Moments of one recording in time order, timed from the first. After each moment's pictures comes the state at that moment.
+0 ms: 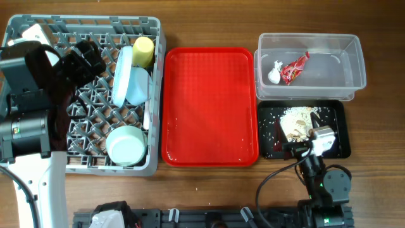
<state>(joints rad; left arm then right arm) 0.15 1.16 1.36 -0.78 0.04 -0.41 0.08 0.02 0.01 0.00 -0.14 0.02</state>
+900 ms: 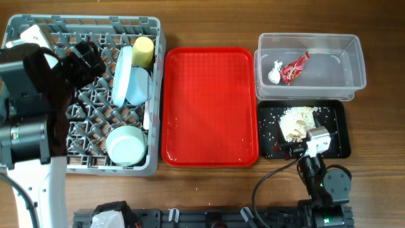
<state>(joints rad) 0.14 1.13 1.36 -0.78 0.04 -0.41 0.07 0.02 0.01 0.00 -0.13 -0.09</state>
